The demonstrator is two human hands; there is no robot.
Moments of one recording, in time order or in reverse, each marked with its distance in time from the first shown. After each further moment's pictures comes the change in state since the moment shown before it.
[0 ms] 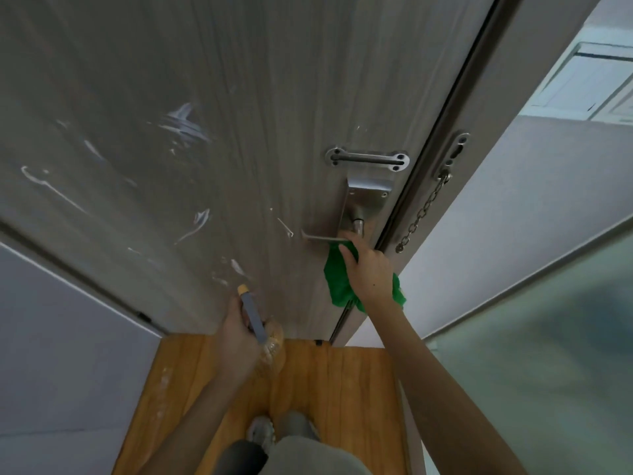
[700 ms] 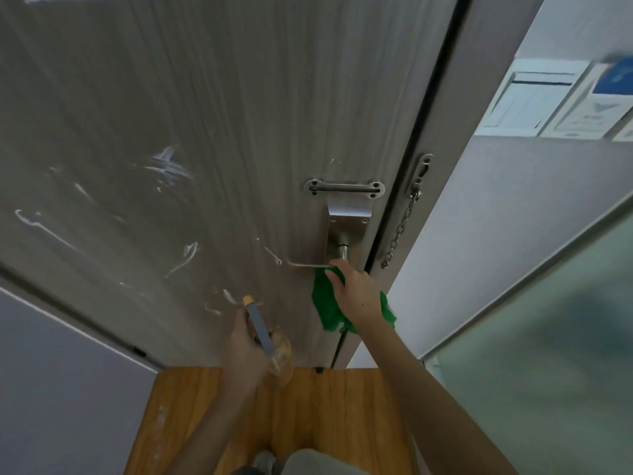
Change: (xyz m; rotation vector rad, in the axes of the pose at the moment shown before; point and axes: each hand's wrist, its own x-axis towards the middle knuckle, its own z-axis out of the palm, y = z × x) left_hand -0.004 0.055 0.015 -0.061 0.030 0.034; right_hand -0.003 0.000 -0.011 0.009 -0.128 0.014
